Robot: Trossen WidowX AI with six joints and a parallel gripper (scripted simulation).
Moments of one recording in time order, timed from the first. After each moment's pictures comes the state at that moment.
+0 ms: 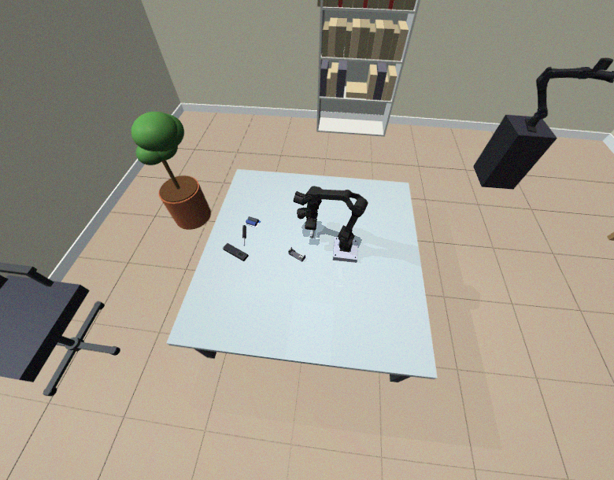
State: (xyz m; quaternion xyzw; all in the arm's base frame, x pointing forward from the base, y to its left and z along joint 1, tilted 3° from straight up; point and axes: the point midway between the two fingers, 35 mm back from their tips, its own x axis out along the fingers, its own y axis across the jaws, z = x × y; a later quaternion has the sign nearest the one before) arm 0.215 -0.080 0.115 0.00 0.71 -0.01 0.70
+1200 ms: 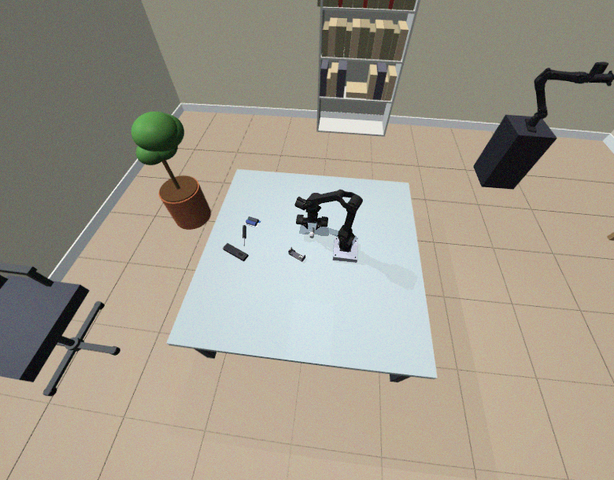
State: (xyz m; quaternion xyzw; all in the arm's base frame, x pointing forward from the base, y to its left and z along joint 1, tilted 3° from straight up) arm 0.214 -0.105 0.042 0.49 0.50 -0.51 0.50
